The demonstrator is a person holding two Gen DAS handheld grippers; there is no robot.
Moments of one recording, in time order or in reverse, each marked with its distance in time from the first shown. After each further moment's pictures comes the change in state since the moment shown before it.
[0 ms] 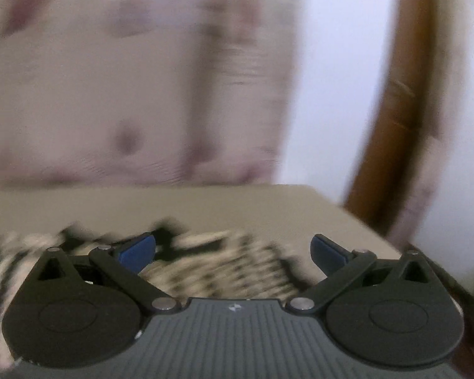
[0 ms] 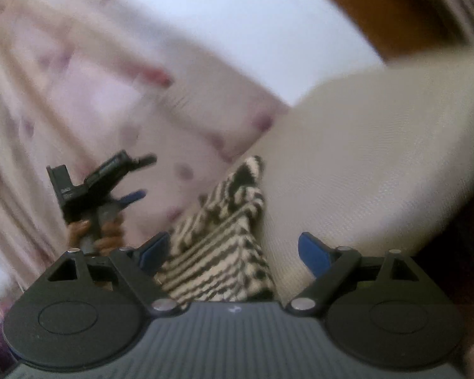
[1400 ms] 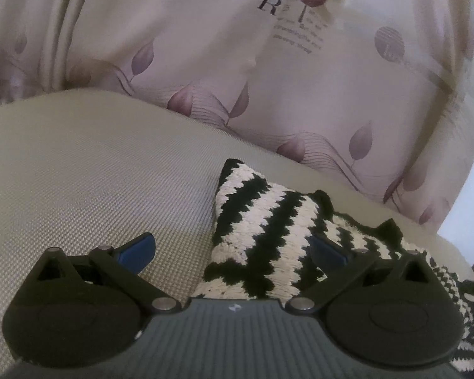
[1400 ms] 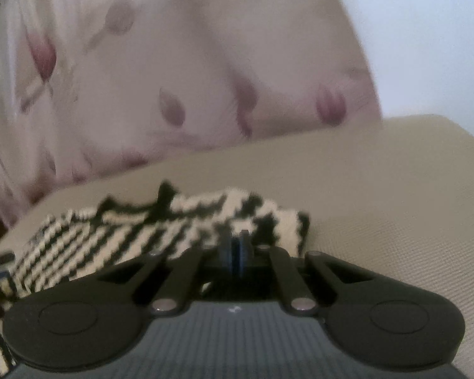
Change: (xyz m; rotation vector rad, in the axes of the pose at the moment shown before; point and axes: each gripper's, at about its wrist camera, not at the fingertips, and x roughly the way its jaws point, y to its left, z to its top) left arm -0.069 0.164 -0.077 -0.350 -0.093 0.478; right arm 0.320 0.023 0.097 -0.439 0.321 -0.038
